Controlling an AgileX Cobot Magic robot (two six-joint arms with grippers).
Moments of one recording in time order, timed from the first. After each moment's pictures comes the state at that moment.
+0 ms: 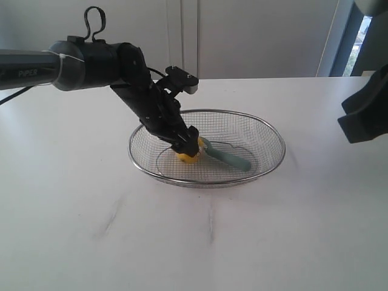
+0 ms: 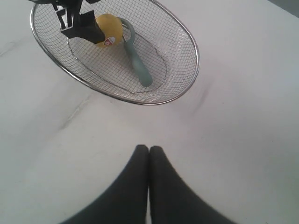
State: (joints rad) left arm -0.57 2.13 -1.70 -0.32 0.75 0.55; right arm 0.45 0.98 -1.07 -0.05 1.01 -0.11
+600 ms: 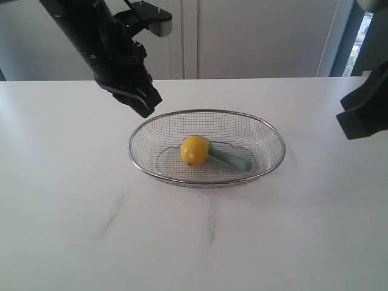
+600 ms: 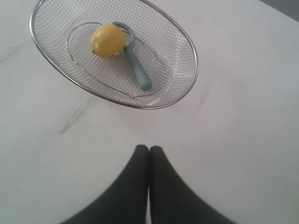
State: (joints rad) left arm -0.57 1.78 -1.70 -0.19 1.18 0.45; right arm 0.45 0.98 -1.07 -0.05 0.99 -0.11
